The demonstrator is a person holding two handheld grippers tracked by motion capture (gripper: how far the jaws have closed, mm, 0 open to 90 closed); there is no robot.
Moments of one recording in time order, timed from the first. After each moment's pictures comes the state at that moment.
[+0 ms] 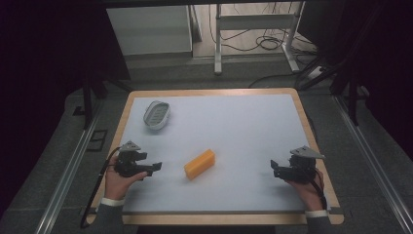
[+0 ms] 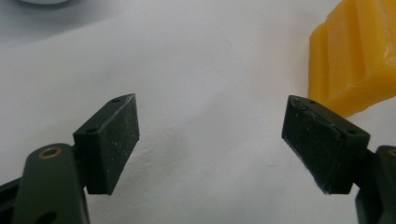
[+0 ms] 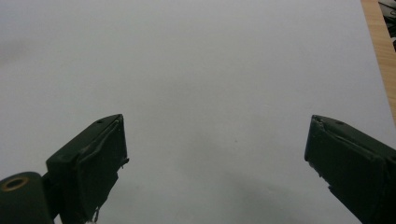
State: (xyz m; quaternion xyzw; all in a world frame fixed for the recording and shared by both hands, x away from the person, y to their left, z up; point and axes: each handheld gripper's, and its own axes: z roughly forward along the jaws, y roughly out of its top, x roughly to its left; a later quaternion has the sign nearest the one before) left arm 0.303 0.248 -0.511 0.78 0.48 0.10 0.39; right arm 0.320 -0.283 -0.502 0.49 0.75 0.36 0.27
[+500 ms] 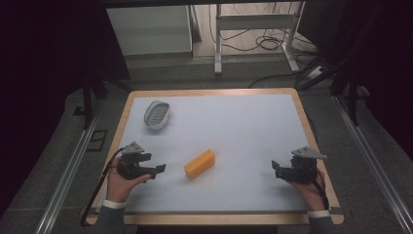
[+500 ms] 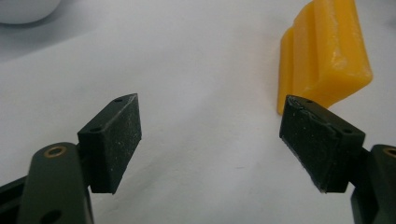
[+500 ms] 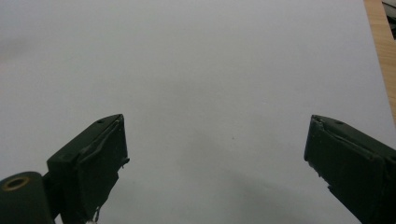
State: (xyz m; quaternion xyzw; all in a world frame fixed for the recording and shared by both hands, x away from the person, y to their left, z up) left arm 0.293 0.233 -0.499 0.79 0.45 0.10 0.40; right arm 0.319 -0.288 -0.502 0.48 0.75 0.36 0.27
